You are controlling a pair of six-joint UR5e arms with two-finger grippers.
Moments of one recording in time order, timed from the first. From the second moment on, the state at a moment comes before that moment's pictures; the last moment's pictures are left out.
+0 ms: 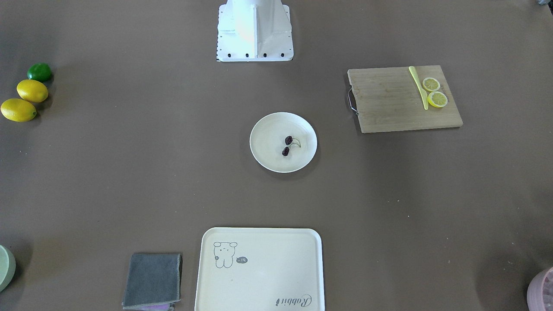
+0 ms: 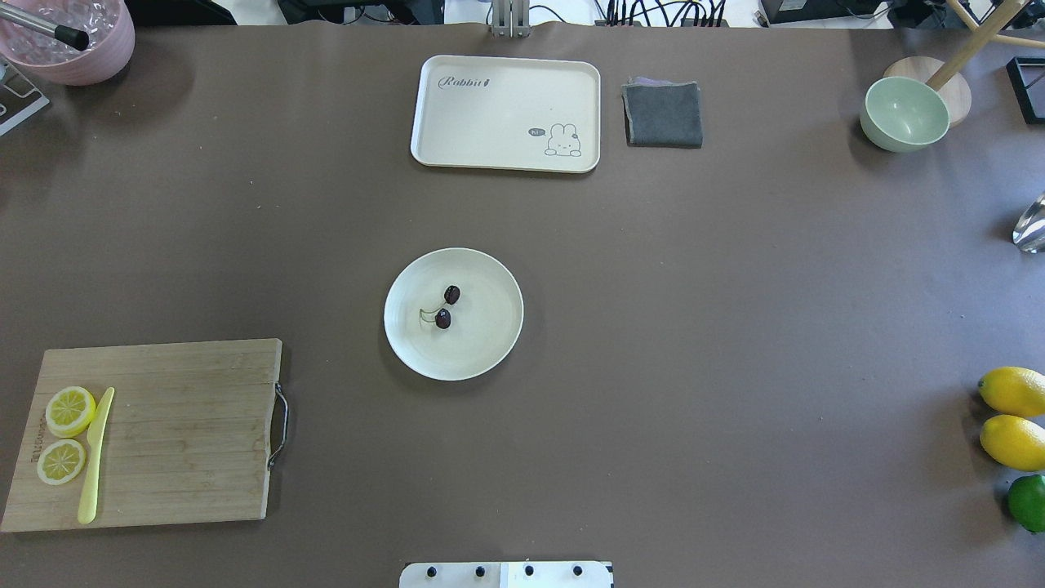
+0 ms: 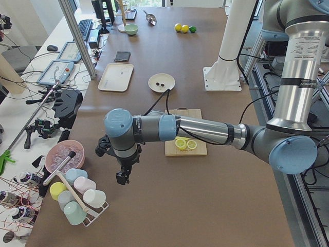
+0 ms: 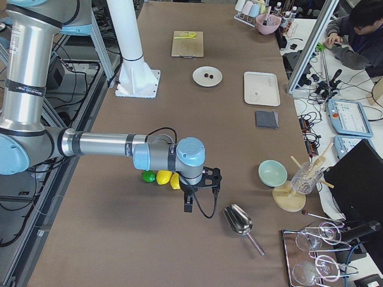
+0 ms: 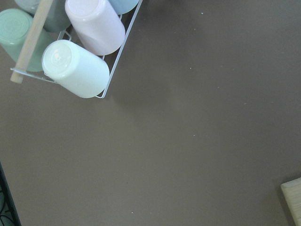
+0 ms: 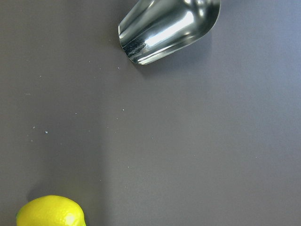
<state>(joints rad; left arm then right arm) -1.69 -1.66 -1.61 -1.37 -2.30 0.42 1.56 -1.81 1.80 -1.56 2.29 0.03</state>
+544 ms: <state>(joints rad) -1.69 -1.62 -1.58 -1.40 -2.38 0.23 1.56 -1.81 1.80 -1.56 2.29 0.03</state>
